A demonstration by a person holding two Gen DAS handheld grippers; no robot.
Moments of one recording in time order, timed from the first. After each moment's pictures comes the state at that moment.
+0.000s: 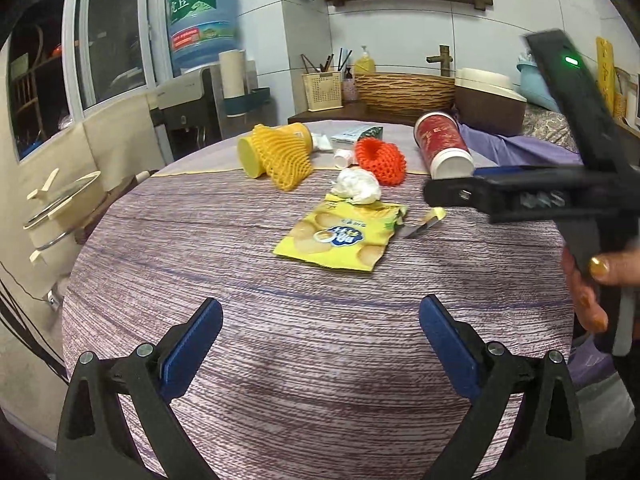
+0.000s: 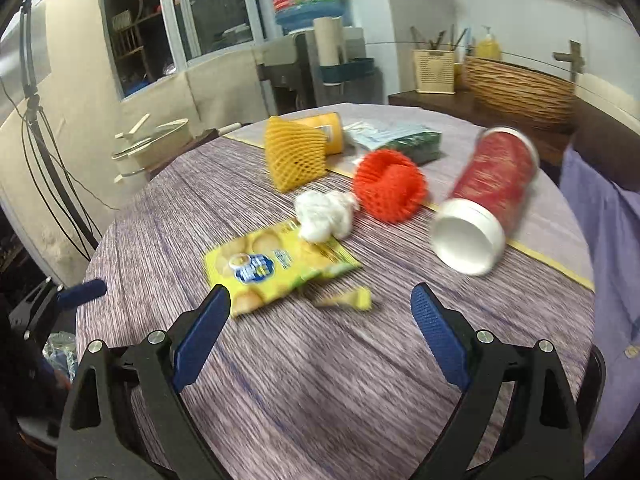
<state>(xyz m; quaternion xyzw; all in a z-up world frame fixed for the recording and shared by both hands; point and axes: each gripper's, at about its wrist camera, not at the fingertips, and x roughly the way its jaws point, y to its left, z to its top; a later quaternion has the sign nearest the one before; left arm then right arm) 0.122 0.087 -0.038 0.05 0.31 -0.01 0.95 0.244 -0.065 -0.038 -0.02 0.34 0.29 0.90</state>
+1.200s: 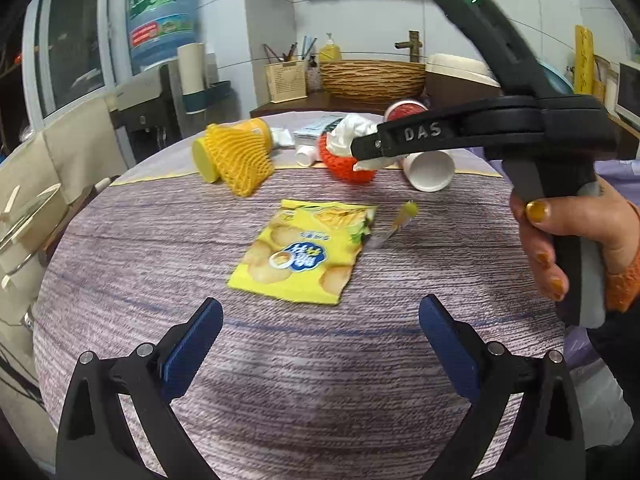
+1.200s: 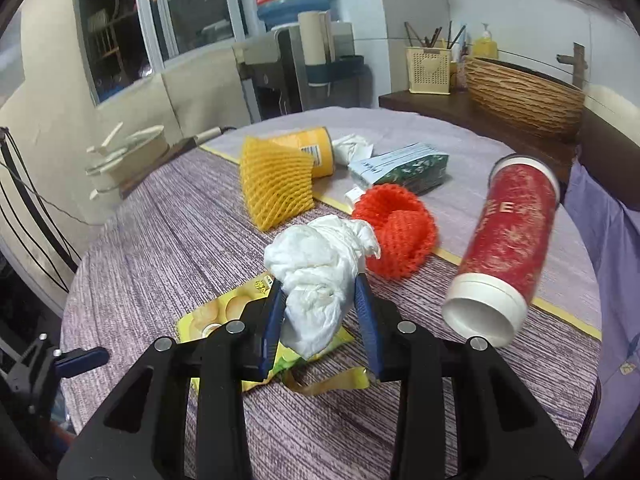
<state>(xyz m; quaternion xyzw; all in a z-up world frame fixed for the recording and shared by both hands) 0.157 0.070 -0.037 0.07 0.33 -0.08 0.94 0.294 -0.045 -0.020 -0.01 0.35 0.25 0.90</state>
